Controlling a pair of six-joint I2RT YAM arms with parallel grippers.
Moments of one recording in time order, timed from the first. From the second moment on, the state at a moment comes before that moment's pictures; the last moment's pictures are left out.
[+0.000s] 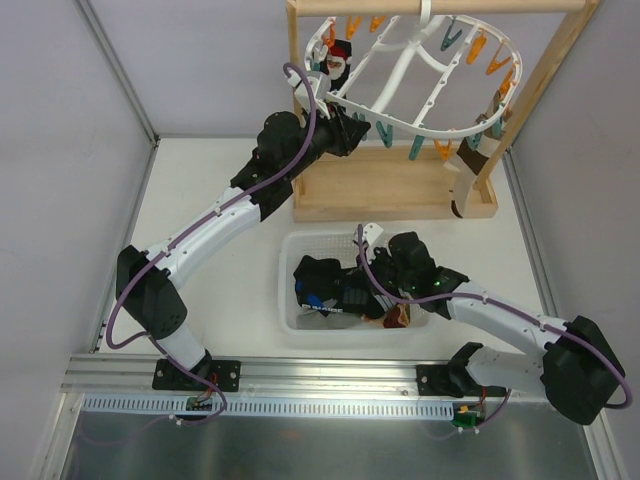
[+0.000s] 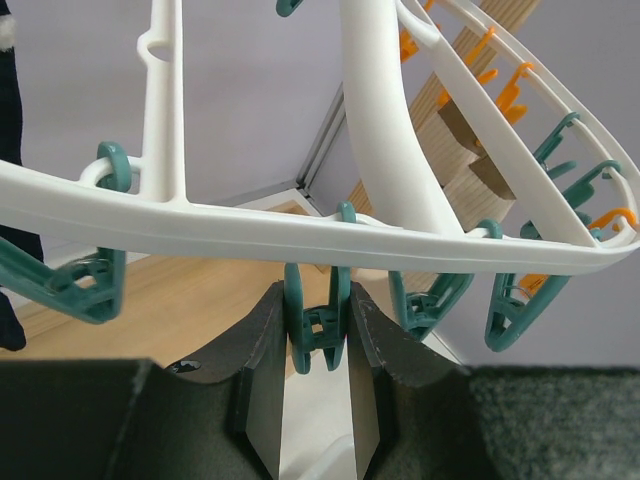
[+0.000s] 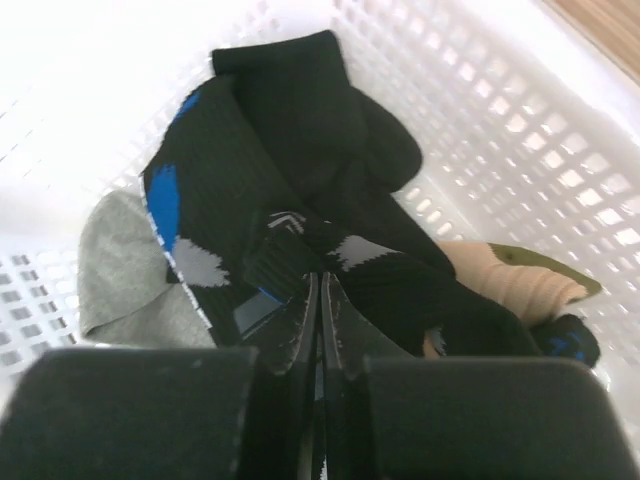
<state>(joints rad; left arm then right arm) -0.68 1.64 1.57 0.18 0.07 -0.42 0.76 1.13 0.58 -0.02 -0.22 0.01</state>
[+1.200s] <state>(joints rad) -0.65 1.65 1.55 0.24 0.18 -0.44 0.87 1.28 0.86 -0.41 -0.14 -0.37</state>
